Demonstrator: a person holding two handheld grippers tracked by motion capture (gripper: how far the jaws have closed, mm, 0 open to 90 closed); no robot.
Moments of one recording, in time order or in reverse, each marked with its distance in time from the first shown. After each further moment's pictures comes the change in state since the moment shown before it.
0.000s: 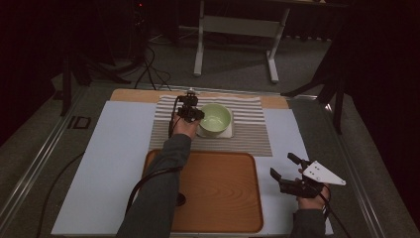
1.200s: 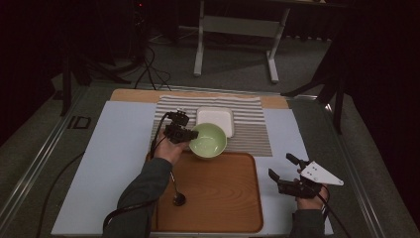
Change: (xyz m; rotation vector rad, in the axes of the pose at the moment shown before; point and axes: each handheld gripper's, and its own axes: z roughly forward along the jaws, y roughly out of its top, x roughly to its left) left arm -0.008 -0.068 -0.074 0.023 -0.113 0.134; right arm 0.004 0.001 0.002 0.012 0.004 -0.016
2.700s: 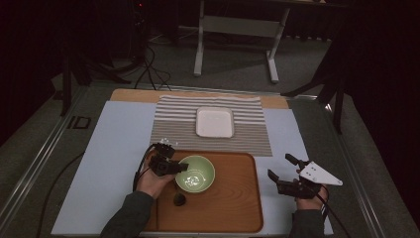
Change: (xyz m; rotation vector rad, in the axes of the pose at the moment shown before) left arm 0.011 -0.088 -0.015 0.078 -0.087 -0.007; right arm 0.002 0.000 0.001 0.004 0.006 -0.006
